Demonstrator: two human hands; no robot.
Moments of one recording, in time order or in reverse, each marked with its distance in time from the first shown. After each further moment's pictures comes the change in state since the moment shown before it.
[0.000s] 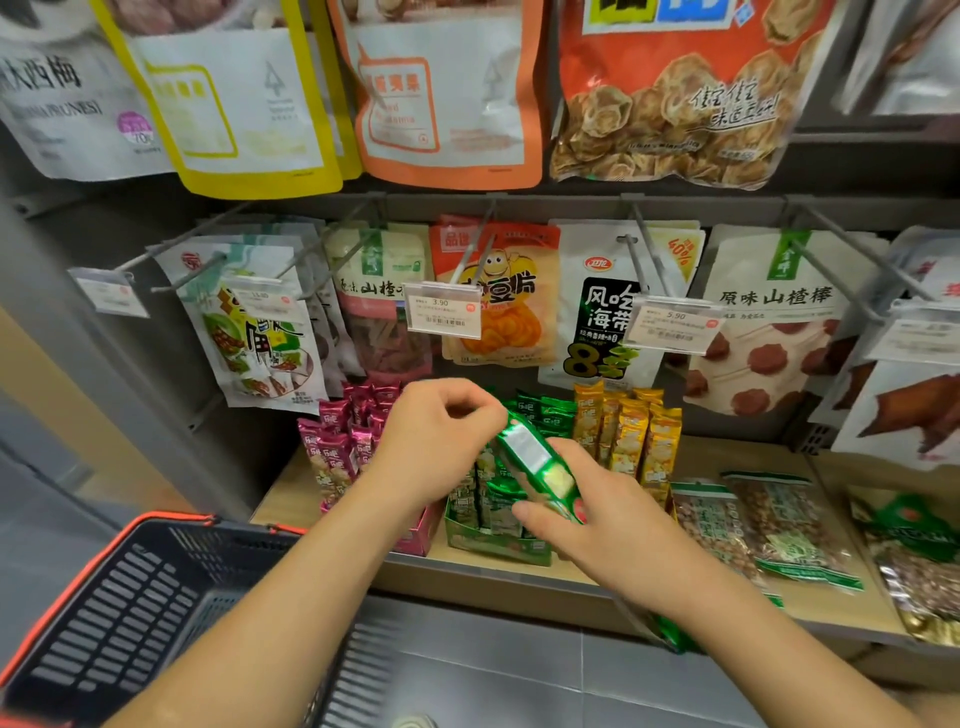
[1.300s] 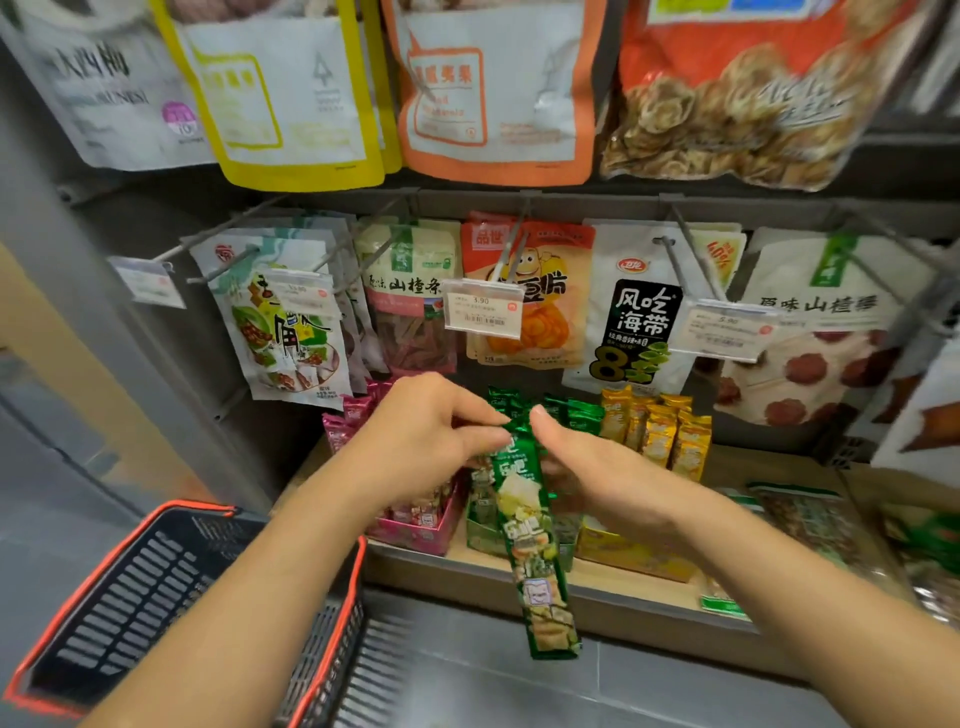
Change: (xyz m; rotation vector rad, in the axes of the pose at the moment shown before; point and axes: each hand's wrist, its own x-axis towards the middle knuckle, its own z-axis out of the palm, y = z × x) left_hand 0.004 -0.002 -0.042 0.333 -0.206 0.123; right_hand 0.048 -0.032 -0.006 0.519 -0.305 0.221
